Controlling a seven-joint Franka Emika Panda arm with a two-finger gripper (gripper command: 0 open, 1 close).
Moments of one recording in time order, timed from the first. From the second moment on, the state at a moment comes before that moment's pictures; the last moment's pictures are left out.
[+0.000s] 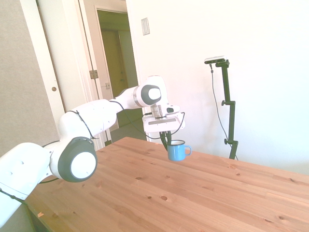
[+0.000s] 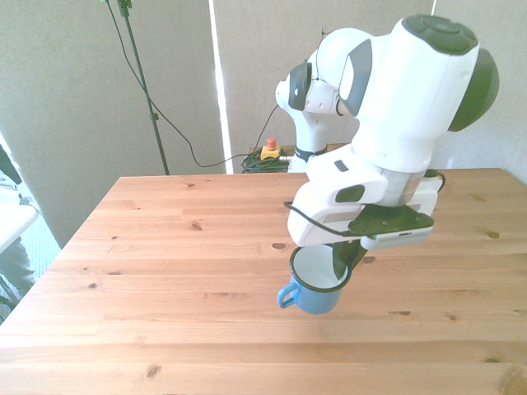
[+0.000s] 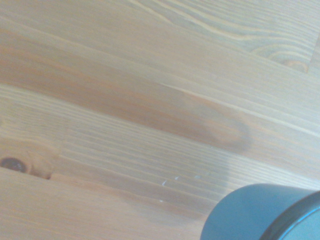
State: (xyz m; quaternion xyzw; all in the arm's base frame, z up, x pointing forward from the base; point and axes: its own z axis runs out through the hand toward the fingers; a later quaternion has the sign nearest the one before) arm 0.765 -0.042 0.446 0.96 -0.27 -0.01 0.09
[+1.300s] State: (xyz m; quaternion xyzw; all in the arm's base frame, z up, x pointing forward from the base) arm 0.805 -0.037 0.394 0.97 -0.23 0.08 0.04
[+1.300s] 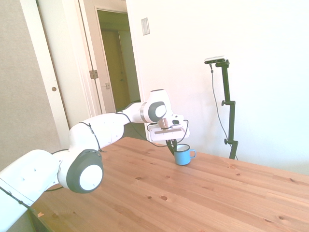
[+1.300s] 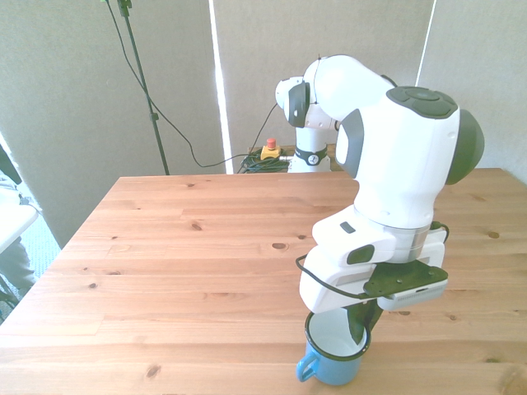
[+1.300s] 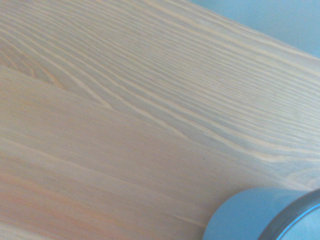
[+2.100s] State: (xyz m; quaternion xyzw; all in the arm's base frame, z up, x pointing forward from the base) arm 0.806 -0.035 0.393 0.97 -0.22 0.09 0.02
